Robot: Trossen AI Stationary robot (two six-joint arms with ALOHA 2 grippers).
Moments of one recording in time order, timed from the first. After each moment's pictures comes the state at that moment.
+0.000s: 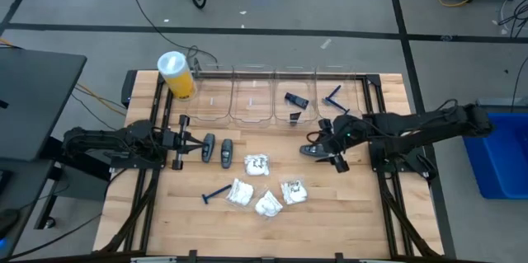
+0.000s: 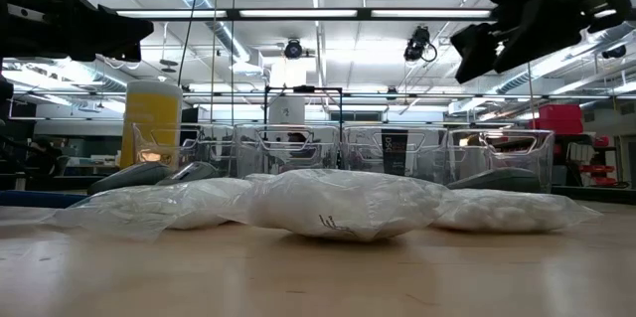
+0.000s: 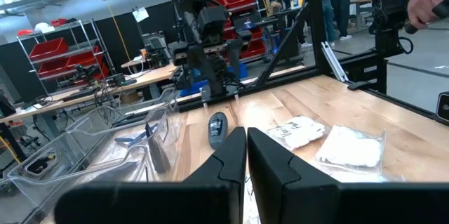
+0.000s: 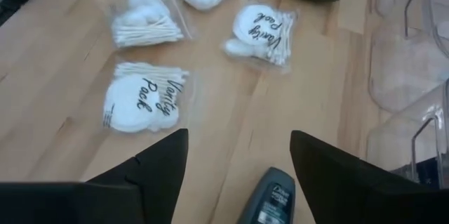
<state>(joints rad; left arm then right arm) -0.03 0.01 0.01 0.07 0.04 0.23 0.02 1.00 0.65 -0.40 -0.17 -0.28</state>
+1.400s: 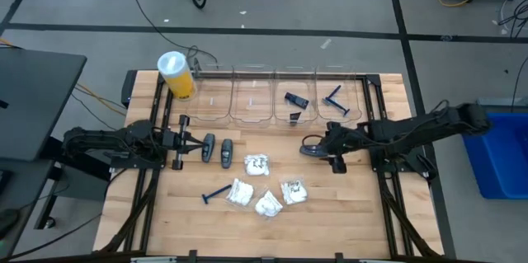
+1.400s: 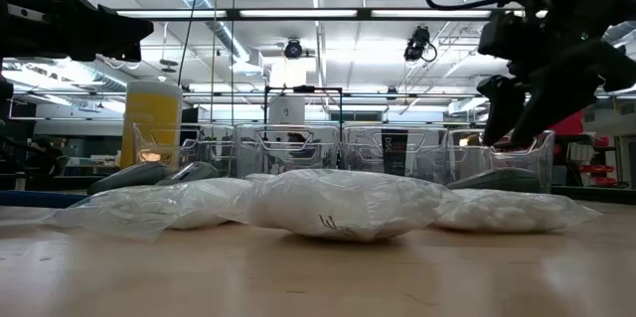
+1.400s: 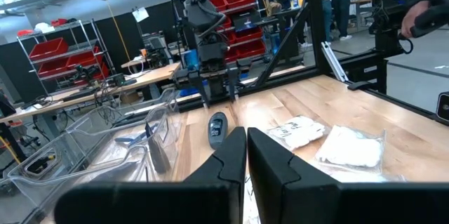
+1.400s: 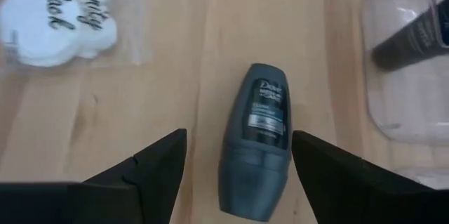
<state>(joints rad) -0.03 0.01 0.01 0.07 0.04 0.23 0.07 1.05 0.53 -0.45 0.07 -0.05</state>
